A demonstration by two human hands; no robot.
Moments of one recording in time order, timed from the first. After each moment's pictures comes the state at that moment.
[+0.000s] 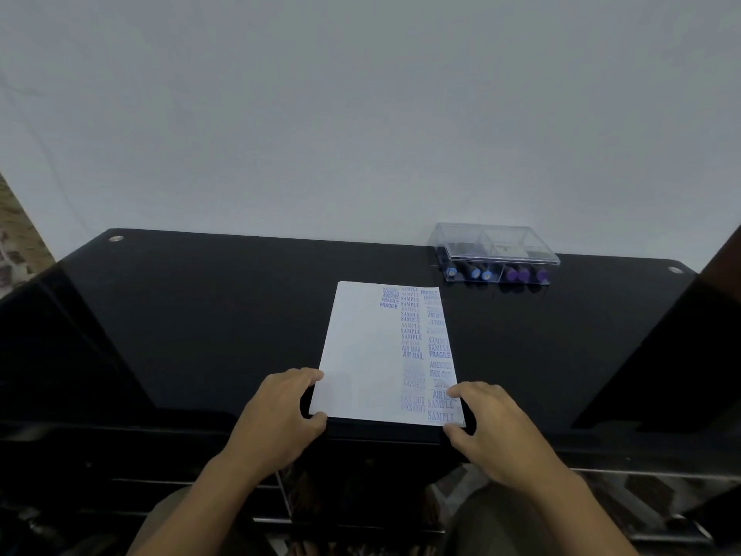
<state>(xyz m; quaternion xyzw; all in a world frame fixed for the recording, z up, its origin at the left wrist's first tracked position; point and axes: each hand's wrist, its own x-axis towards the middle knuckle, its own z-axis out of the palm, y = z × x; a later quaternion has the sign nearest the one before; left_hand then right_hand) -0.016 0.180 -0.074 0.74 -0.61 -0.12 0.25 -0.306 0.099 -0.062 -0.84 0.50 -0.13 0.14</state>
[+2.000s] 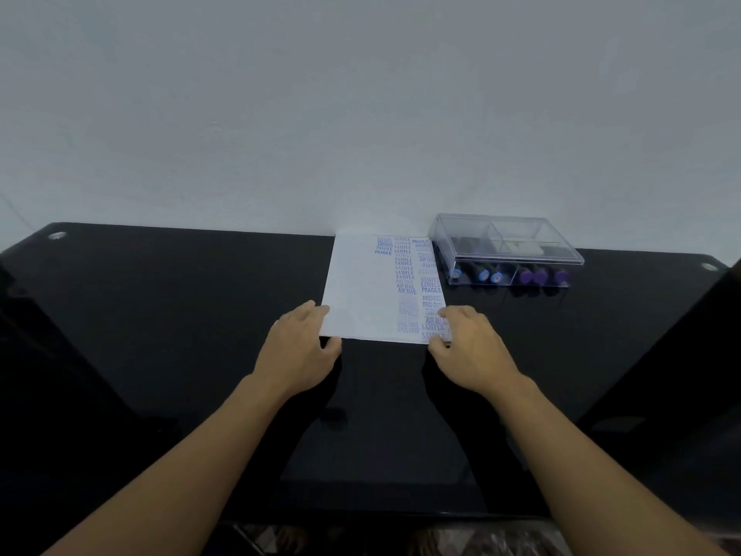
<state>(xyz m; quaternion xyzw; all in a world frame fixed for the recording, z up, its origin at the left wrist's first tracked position) 0.001 0.012 -0.083 0.76 -0.61 -0.09 0.21 -0.248 -0.064 -0.068 -0.81 0.55 -0.16 0.13</state>
